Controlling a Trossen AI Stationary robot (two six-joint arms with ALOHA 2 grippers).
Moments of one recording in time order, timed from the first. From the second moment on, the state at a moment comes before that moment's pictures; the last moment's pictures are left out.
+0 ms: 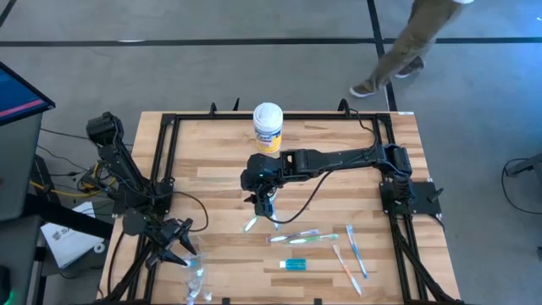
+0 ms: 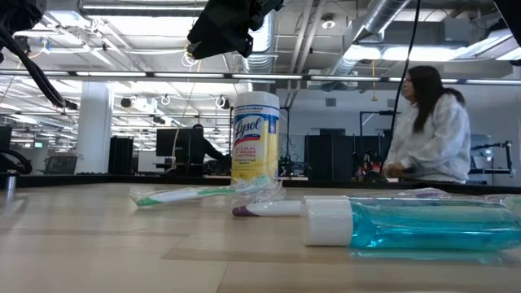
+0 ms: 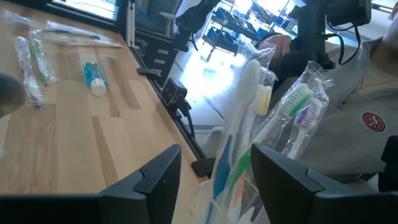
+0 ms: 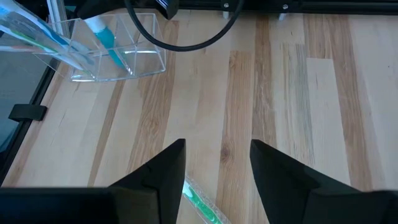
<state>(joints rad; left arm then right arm) -1.18 0.96 0.06 0.75 -0.58 -0.52 0.06 2.02 1.85 -0.62 -0.11 -0.01</state>
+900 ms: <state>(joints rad) -0.92 0.96 0.06 0.88 -0.80 -0.42 0.20 2.02 1.72 -1.04 0.04 0.25</state>
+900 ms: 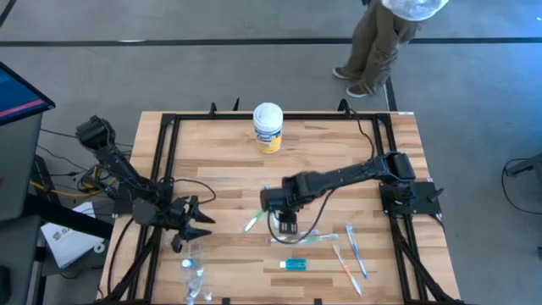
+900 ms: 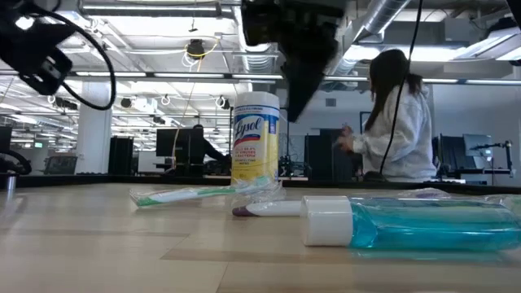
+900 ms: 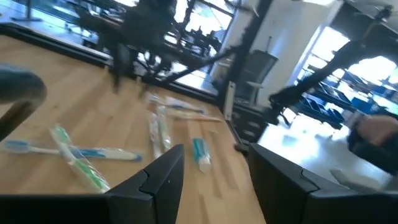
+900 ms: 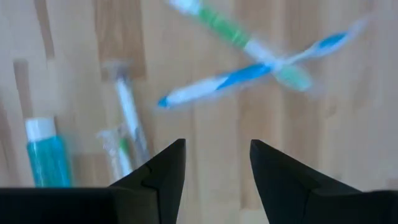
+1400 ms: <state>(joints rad) -0.60 0.95 0.08 0.90 -0.57 -0.42 0.37 1.97 1.58 -0.97 0.08 0.35</state>
